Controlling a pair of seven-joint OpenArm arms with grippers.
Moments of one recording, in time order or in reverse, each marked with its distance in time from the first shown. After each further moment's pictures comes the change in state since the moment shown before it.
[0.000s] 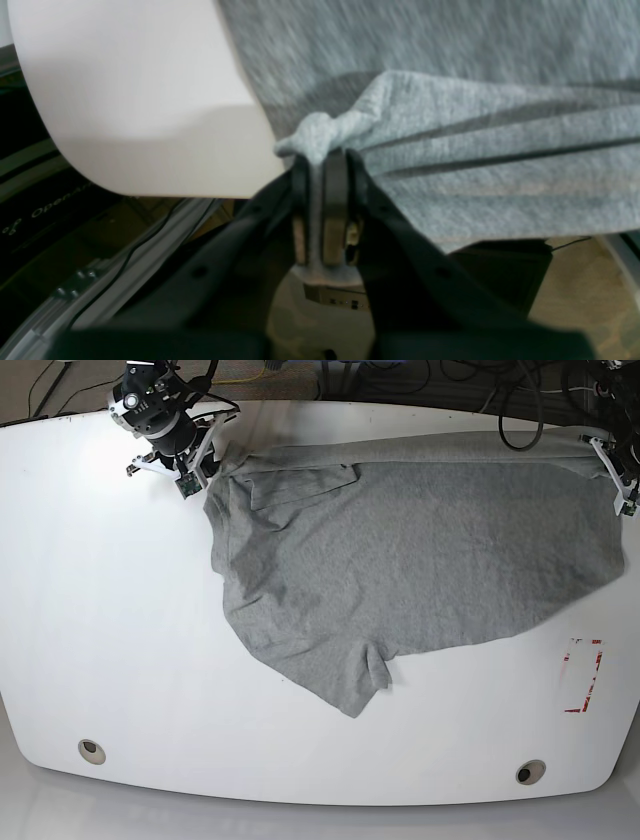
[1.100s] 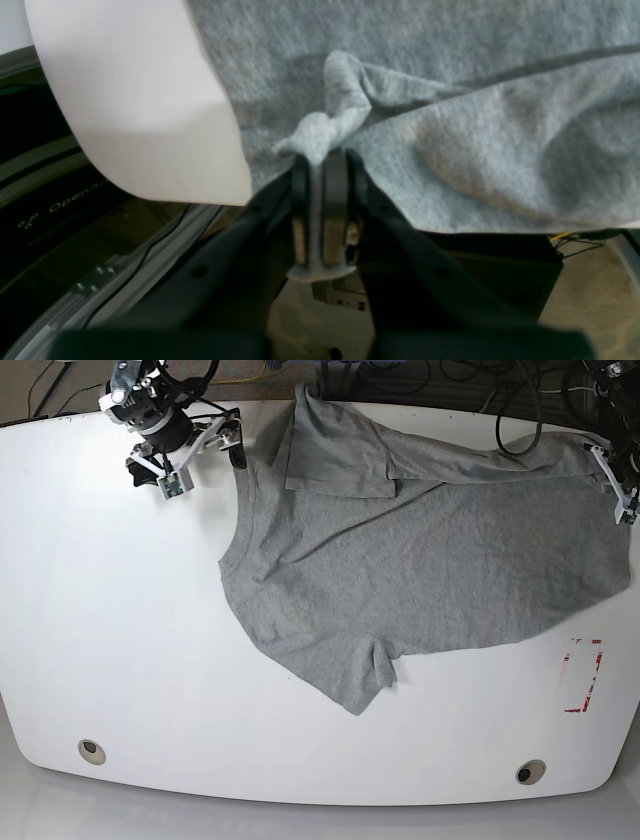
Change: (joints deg) left arm -2.3 -0.3 1.7 -0.2 1.9 0.6 0.4; right arm -0.7 -1.2 5.0 -0.4 17.9 1.1 -1.2
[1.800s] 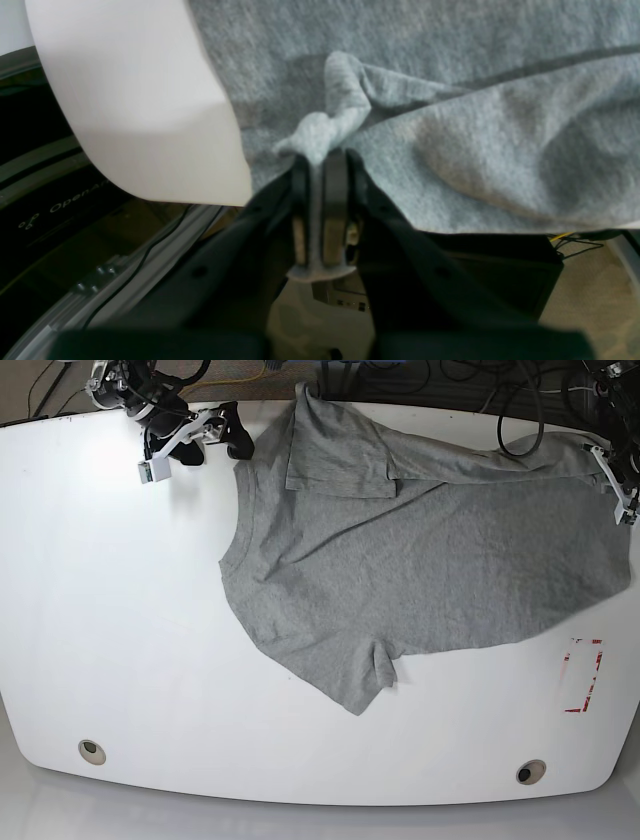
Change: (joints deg) left arm 0.0 0.0 0.0 0.0 0.0 0.0 0.0; right arm -0.3 0.5 5.9 -9.5 28.2 -0.4 -12.2
